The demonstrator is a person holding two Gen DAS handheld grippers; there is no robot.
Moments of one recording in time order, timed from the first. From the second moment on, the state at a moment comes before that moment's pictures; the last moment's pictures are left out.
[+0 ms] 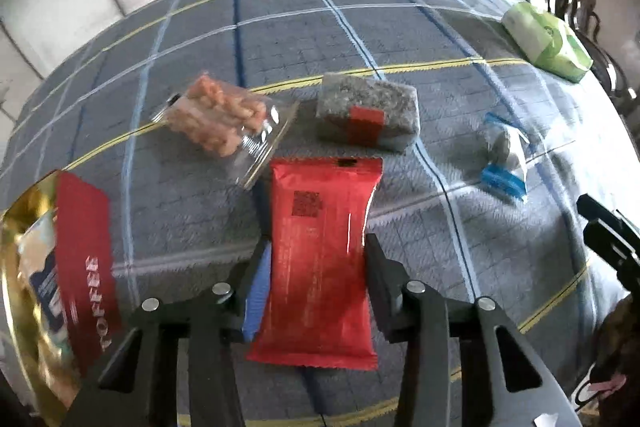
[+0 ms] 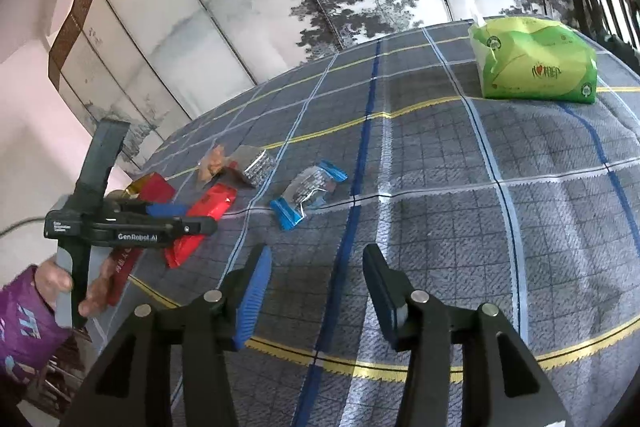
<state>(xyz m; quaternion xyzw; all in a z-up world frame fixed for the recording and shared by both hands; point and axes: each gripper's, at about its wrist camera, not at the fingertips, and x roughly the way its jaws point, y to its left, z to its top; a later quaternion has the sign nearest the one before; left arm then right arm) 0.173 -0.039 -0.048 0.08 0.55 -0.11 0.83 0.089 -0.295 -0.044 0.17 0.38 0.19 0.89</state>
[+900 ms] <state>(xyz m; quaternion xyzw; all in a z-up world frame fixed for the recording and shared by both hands) 0.055 0.003 0.024 -0.08 0.50 -0.11 0.85 0.140 -0.260 -0.039 0.18 0.43 0.18 0.87</state>
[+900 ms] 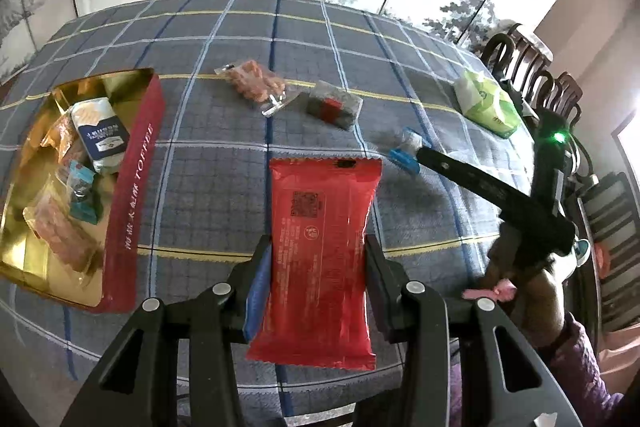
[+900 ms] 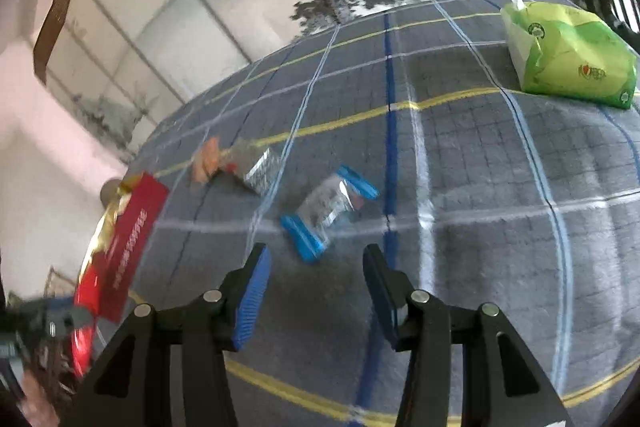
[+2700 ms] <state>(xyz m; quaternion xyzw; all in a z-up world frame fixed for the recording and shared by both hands) 0.027 0.177 0.026 -0.12 0.44 0.05 0.89 0.132 -0.226 -0.046 0.07 0.42 0.12 0.90</state>
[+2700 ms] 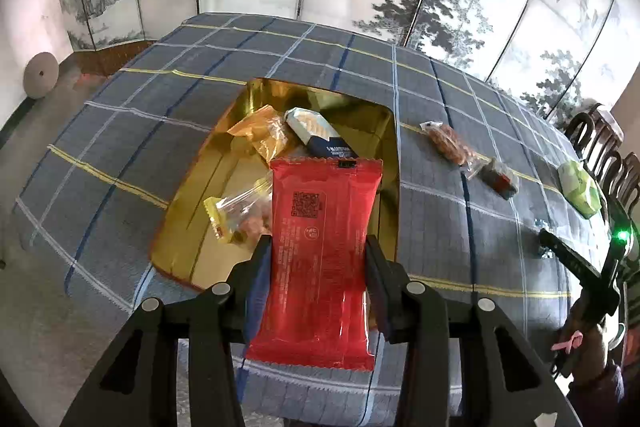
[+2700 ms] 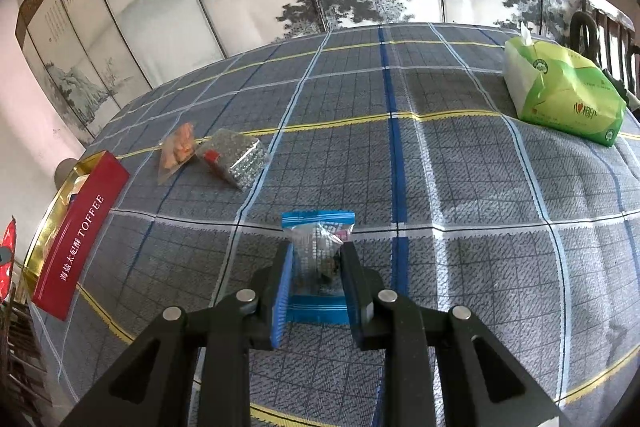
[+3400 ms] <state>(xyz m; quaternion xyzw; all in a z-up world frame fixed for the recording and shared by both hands) 0.065 0.169 -0.003 -0.10 0.46 0.06 0.88 0.132 -0.227 -0.048 0.08 0.42 0.12 0.90</state>
